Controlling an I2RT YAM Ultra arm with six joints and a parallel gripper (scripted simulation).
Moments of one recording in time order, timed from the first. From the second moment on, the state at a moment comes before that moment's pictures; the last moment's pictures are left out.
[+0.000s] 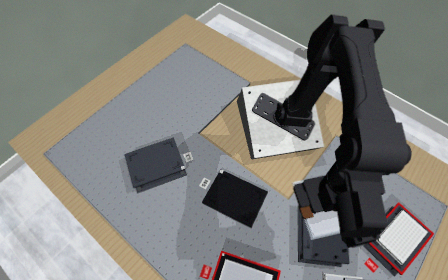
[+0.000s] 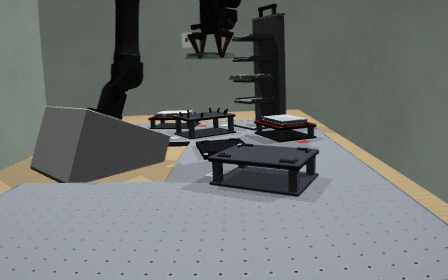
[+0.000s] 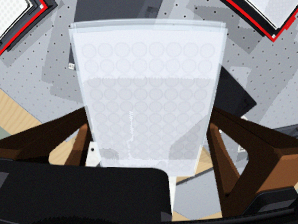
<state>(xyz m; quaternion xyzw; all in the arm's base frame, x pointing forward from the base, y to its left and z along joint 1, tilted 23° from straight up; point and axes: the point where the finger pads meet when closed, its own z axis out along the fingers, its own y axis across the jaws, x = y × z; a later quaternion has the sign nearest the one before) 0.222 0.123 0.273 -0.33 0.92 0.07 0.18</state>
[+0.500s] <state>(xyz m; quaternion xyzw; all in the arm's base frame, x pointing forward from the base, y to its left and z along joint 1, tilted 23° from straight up) 0.206 0.163 0.278 -0.22 0.96 0.09 0.17</state>
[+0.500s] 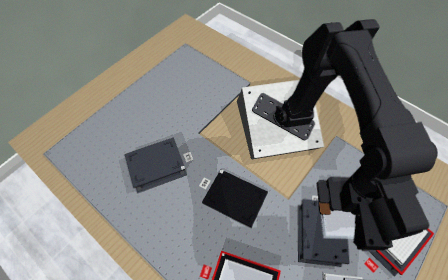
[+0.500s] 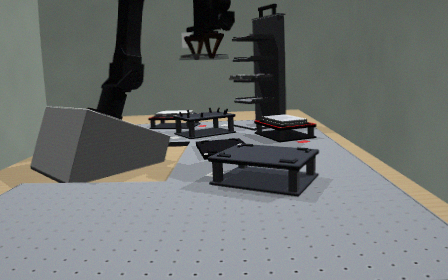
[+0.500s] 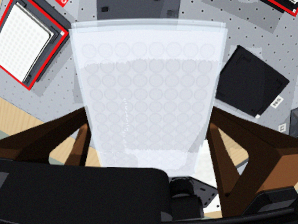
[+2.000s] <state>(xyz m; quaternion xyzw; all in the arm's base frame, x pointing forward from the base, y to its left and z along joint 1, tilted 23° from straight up) 0.225 0.205 0.203 -0.18 0.97 0.09 0.17</state>
